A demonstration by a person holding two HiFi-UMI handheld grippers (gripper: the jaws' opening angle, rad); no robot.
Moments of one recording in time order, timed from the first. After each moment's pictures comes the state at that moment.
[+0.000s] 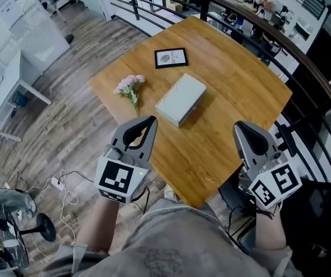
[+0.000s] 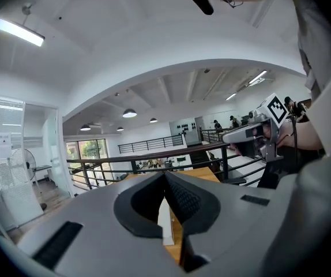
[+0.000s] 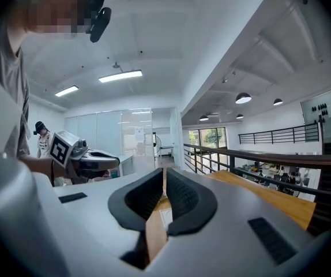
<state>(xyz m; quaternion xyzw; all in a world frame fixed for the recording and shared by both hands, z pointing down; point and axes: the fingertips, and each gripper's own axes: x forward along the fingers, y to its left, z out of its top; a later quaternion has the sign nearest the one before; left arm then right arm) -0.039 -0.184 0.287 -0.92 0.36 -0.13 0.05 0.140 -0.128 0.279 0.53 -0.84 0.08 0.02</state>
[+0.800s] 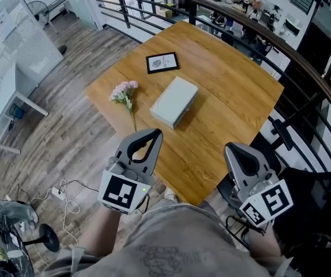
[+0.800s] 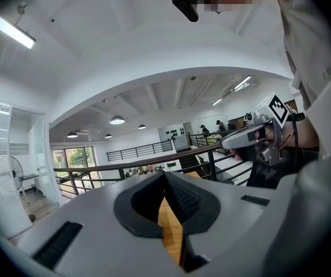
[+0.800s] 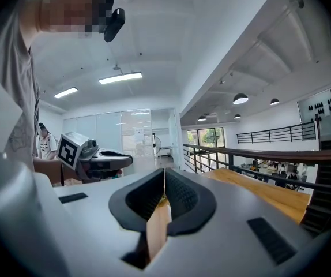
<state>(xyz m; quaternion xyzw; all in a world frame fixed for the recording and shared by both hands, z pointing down) -0.017 -0.137 0.277 -0.94 0.30 -0.10 0.07 0.118 -0.063 0.281 0.54 -0.84 0.07 0.02</state>
